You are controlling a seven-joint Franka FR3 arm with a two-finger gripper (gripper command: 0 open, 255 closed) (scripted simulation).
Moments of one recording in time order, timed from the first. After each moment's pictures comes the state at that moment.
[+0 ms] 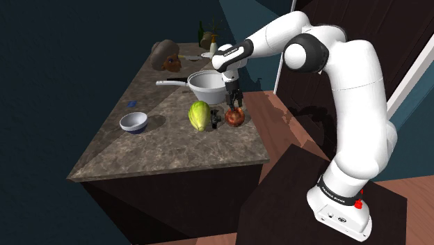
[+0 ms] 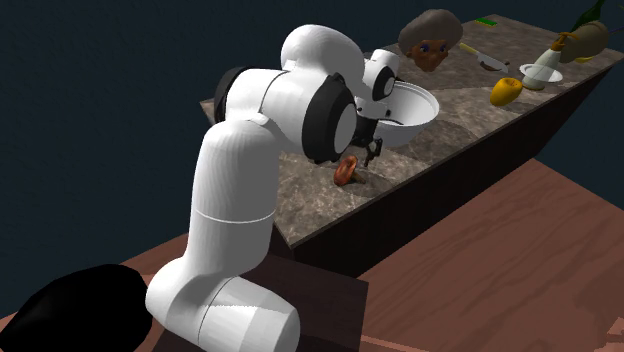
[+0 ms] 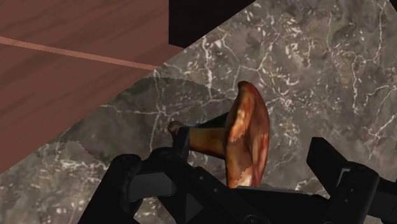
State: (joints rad) arm -0.10 0.54 -0.15 -1.56 0.09 1.66 -0.46
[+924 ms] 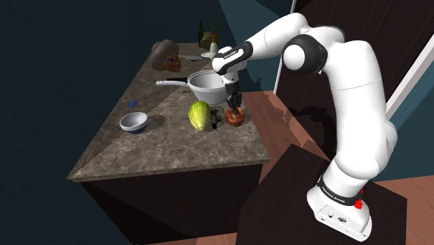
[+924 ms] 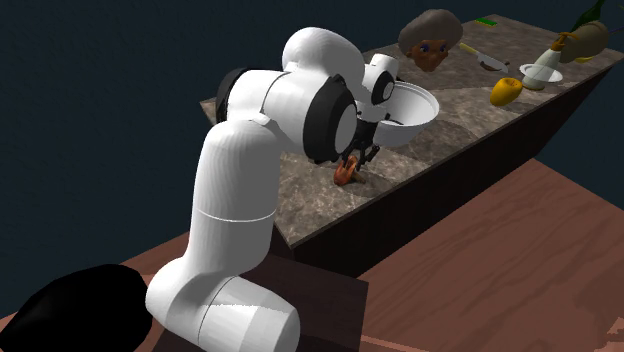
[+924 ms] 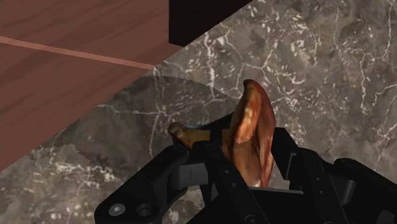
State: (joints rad) arm -0.10 0.55 -0.15 -1.57 0.09 1.68 -0.47
